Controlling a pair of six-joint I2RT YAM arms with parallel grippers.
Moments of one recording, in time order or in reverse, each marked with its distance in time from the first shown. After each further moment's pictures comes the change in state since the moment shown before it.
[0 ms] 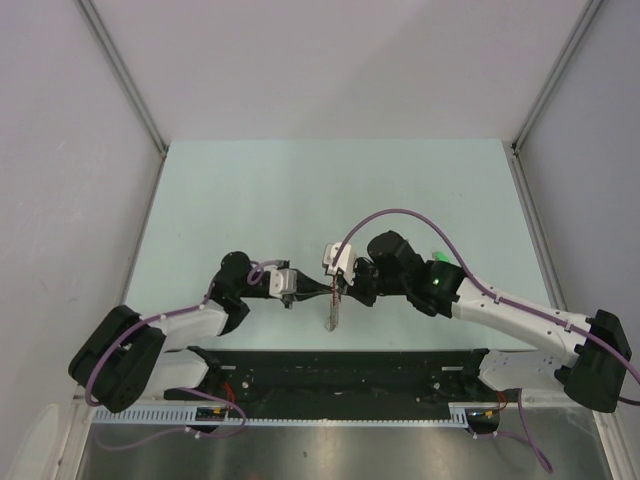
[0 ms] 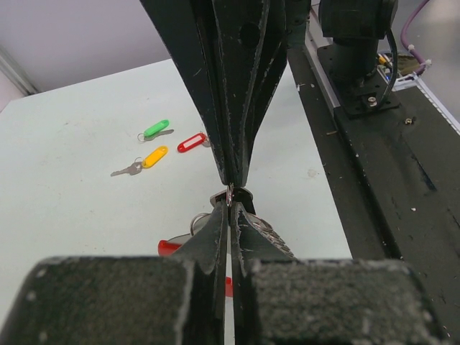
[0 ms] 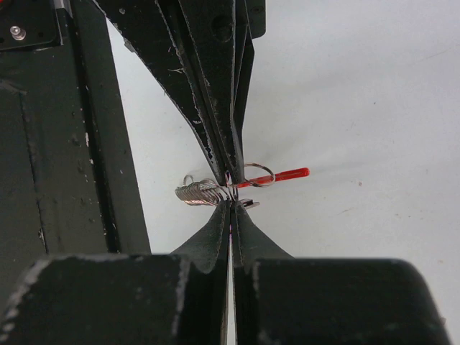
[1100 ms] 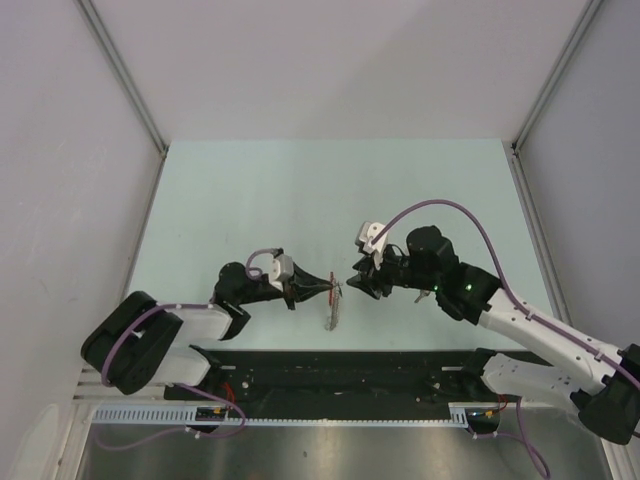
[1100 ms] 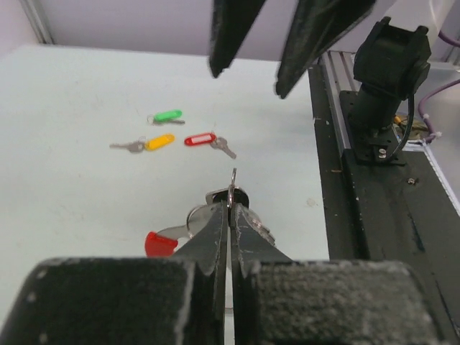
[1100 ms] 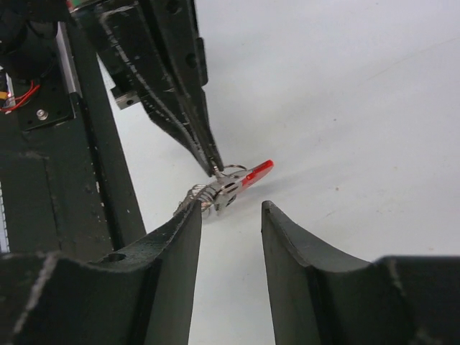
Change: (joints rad) left arm -0.012 0.089 -0.074 0.268 -0.193 -0.295; right arm -0.148 -0.195 -0.080 0.101 -0.070 0.143
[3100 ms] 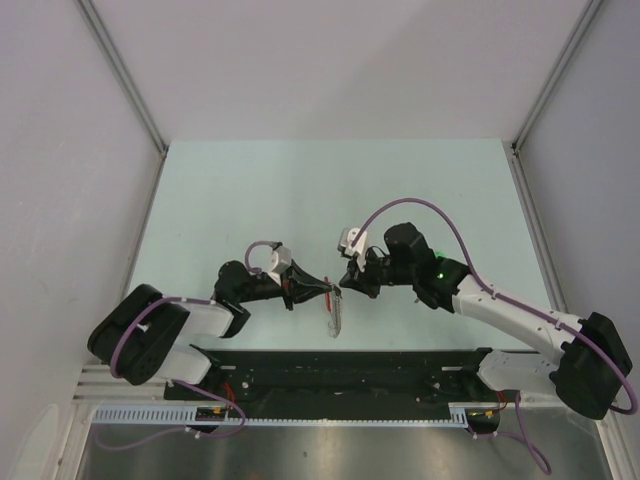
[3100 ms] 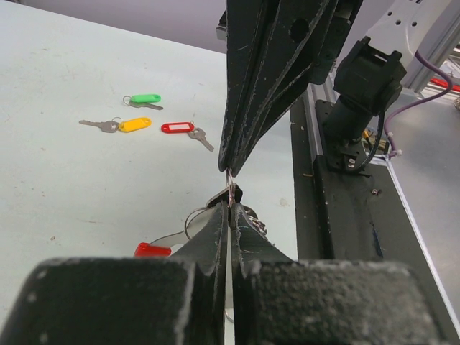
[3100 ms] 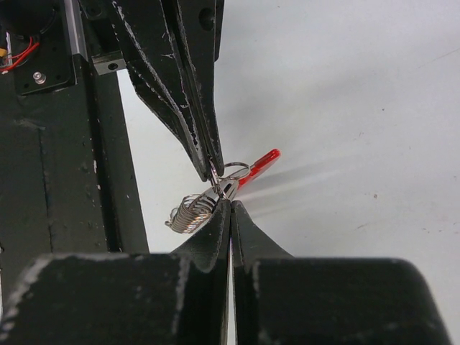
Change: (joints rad) left arm 0.038 0.078 -0.003 0.069 0.046 -0.212; right arm -0.025 0.198 -0.039 0.103 -0.146 -0.056
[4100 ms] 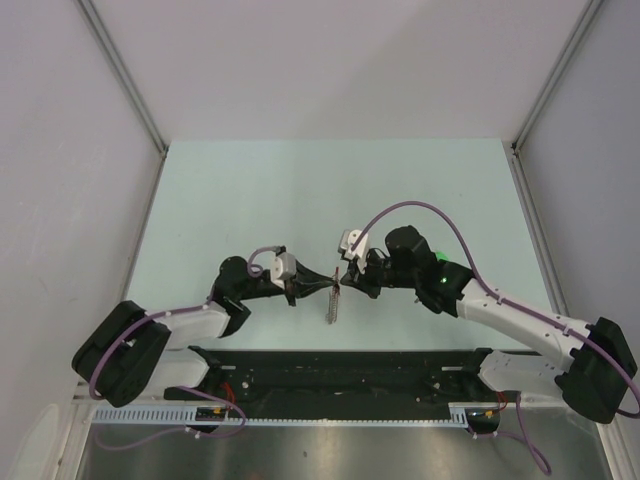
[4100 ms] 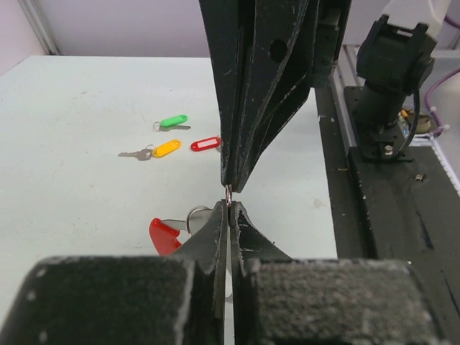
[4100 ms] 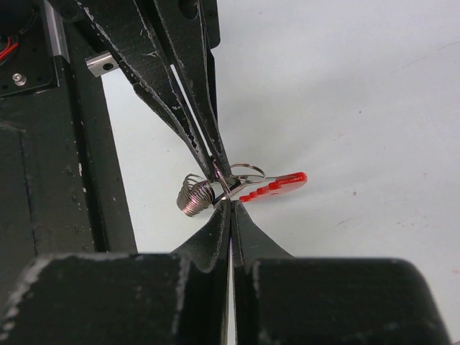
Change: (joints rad) left arm -0.041 -0.133 0.052 -0.197 -0.032 0.245; right arm 0.038 -0.039 0.000 -0.008 0.089 -0.019
